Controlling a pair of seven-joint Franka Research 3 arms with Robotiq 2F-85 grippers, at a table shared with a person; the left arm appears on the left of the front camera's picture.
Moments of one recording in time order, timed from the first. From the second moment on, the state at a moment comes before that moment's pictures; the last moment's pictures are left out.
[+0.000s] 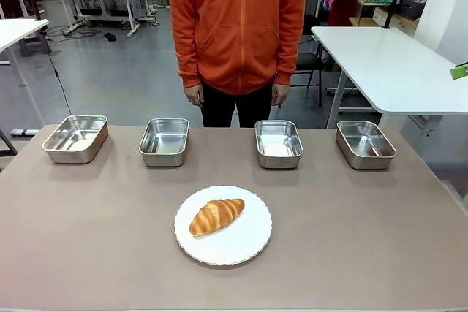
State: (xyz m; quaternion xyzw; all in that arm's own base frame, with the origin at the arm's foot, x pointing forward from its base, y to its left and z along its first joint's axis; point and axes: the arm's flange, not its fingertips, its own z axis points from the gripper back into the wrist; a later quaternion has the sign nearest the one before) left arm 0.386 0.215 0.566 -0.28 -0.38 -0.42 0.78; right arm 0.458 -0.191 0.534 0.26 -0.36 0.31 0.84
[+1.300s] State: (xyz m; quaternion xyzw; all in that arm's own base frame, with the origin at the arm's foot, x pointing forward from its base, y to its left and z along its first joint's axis) left arm 0.386 0.215 0.566 -0.28 -0.38 -0.42 0.78; right arm 0.458 -0.191 0.534 0.26 -0.36 0.31 0.84
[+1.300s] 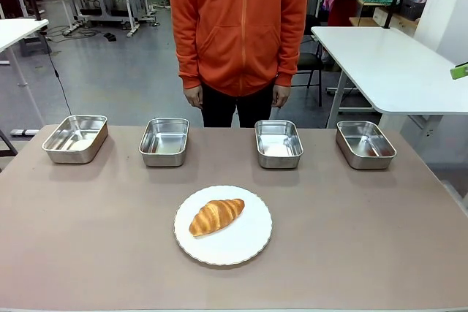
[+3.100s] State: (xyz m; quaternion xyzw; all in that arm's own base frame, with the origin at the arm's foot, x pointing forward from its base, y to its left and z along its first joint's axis) left arm 0.386 0.215 0.566 -0.28 -0.38 -0.42 0.78; right arm 0.458 -0.191 0.534 0.26 -0.36 0.31 0.84
